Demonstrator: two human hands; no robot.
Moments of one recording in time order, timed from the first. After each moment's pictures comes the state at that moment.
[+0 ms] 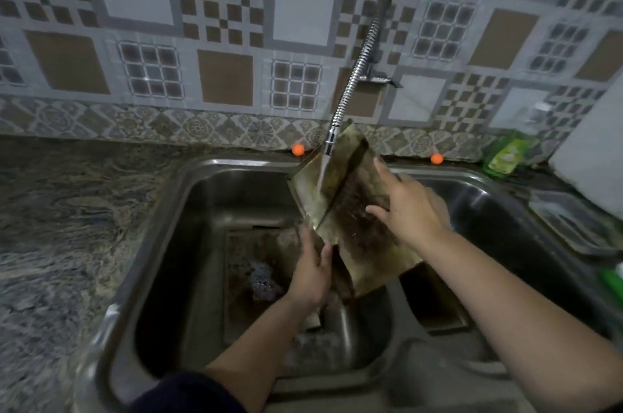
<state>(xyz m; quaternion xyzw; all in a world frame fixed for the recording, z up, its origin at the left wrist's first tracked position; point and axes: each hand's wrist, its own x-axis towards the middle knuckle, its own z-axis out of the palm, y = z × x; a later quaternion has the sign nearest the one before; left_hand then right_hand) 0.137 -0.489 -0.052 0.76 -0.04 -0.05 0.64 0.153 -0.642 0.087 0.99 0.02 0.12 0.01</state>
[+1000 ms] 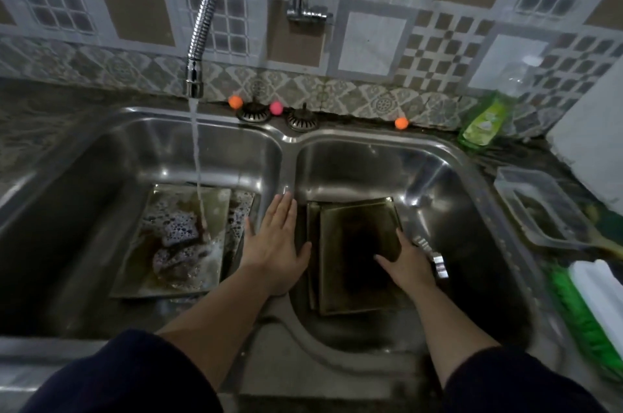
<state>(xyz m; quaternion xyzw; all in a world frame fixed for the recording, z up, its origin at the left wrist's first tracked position) 0.140 -0.629 -0.054 0.99 -0.06 -0.06 0.13 0.171 -0.886 -0.103 0.96 -0.14 -0.09 -0.24</state>
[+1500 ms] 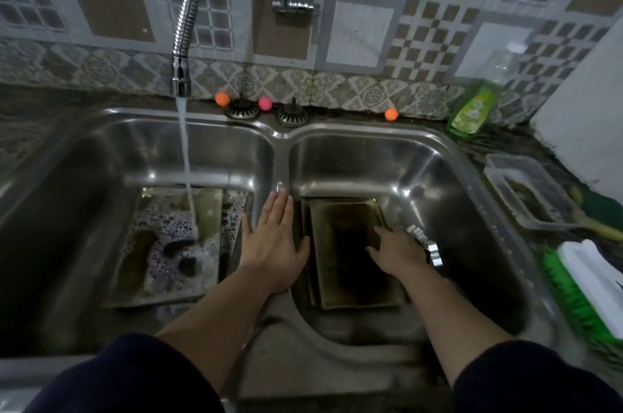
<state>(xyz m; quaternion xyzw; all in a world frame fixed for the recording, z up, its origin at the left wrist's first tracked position) 0.143 -0.629 -0.054 0.99 -0.07 -0.07 0.13 0.177 -0.868 -0.088 0.98 -0.08 -0.16 -0.05</state>
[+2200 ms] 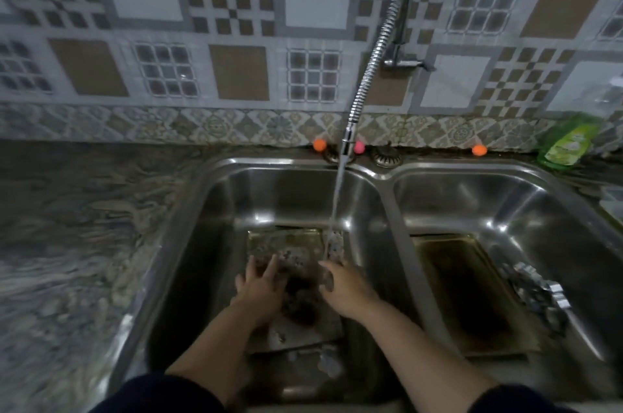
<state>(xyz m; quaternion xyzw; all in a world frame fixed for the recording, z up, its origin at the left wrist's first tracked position) 0.163 -0.397 -0.103 0.95 0.09 -0.23 0.20 0.171 -0.581 -0.082 0.95 0.07 -0.18 -0.25</state>
